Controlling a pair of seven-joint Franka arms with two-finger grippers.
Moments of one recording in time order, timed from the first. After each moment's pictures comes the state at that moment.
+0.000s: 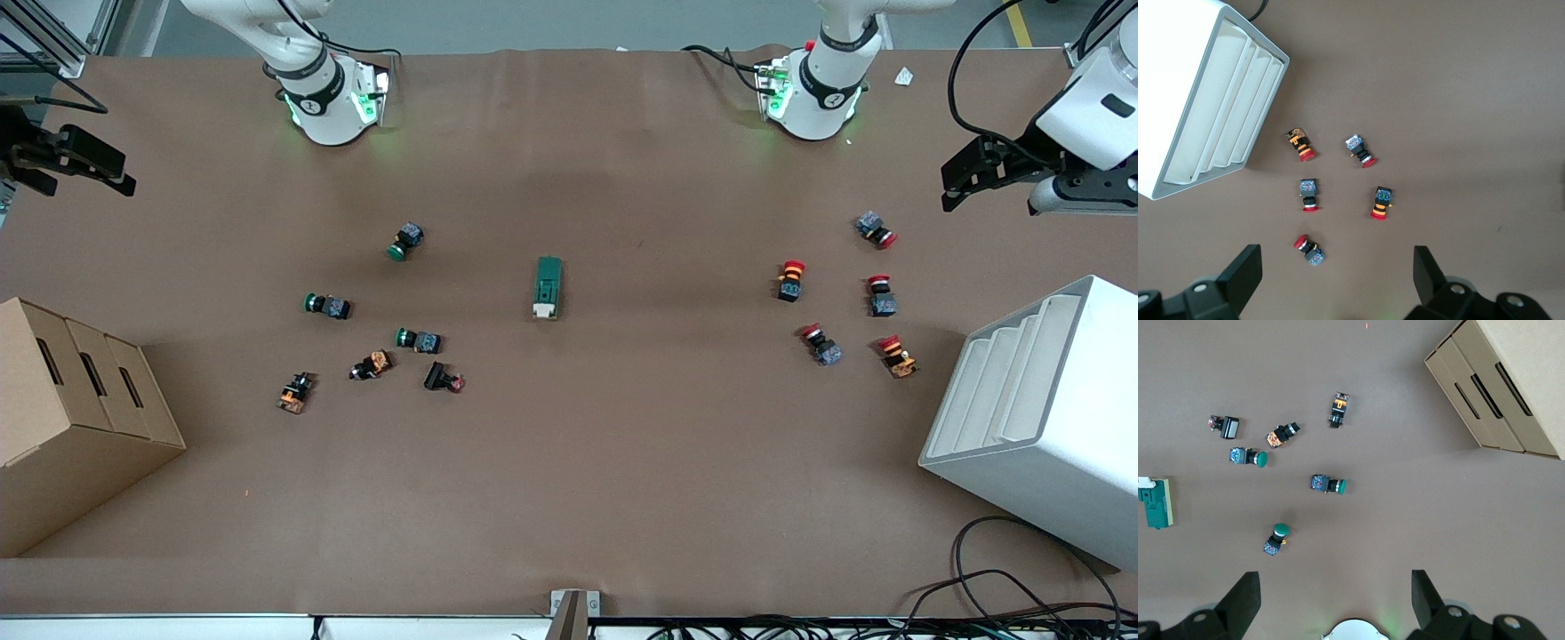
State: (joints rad) left arm -0.07 -0.08 -0.05 -1.60 0.02 1.54 -0.04; right arm 0.00 -0.10 -0.03 -1.59 0.02 1.42 -0.01
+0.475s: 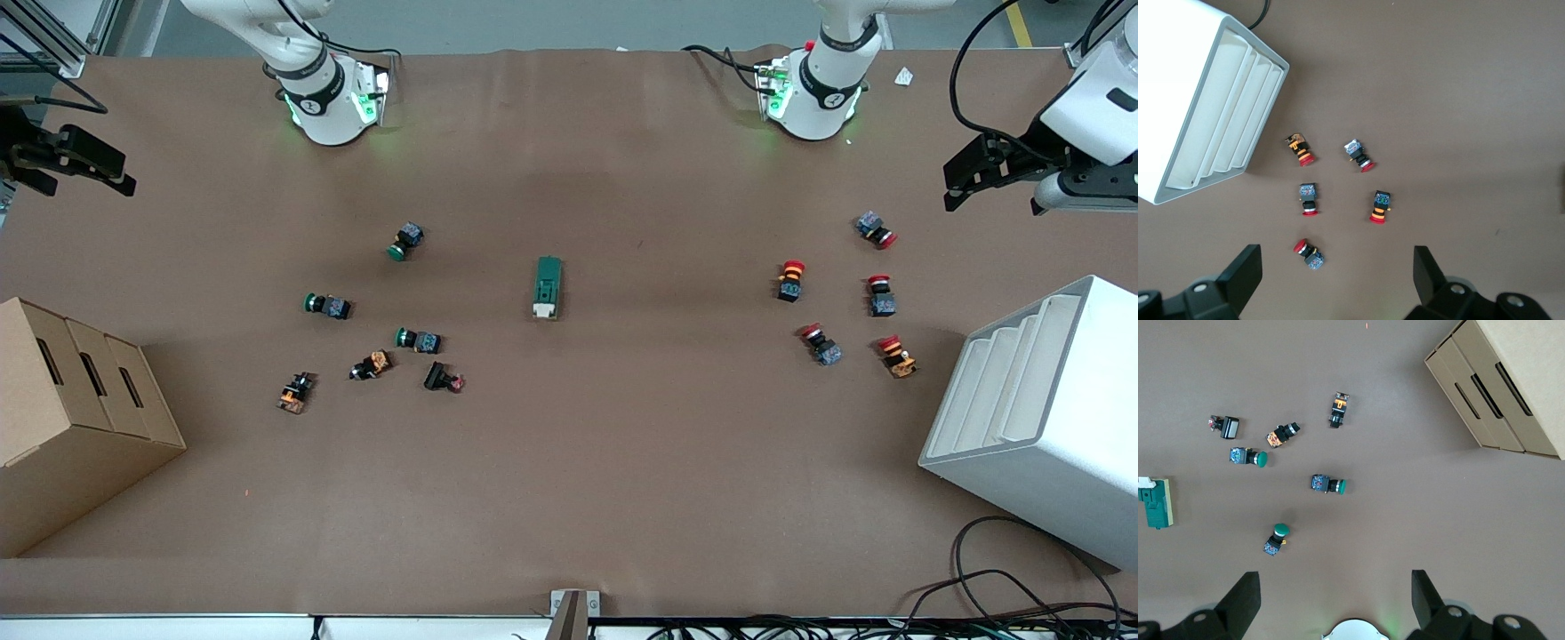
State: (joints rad) left arm -0.08 -0.07 -0.06 -1.58 0.02 1.54 -0.04; right arm 0.00 -0.10 -0.04 -1.59 0.02 1.42 -0.01
